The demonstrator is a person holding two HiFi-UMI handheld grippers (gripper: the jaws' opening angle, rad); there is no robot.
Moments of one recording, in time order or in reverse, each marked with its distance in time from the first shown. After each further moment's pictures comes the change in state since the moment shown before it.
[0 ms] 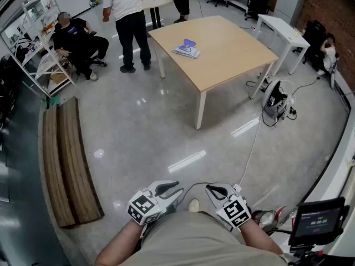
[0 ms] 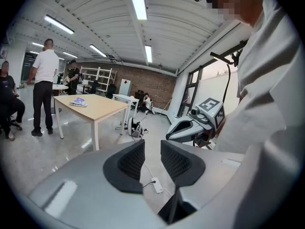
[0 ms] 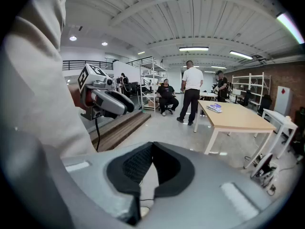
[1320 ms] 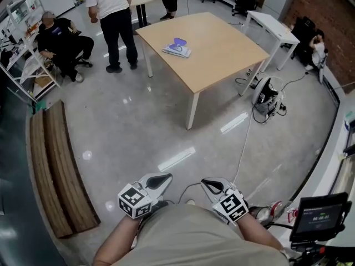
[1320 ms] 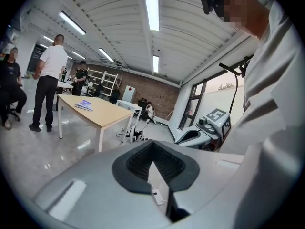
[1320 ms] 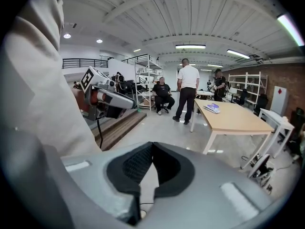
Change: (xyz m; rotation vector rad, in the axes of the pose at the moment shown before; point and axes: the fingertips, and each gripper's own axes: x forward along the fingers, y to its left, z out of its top) left arm -0.011 0.111 0.032 -0.072 -0.119 -0.003; right arm 0.066 -0.033 0.046 0.015 0.024 -0.048
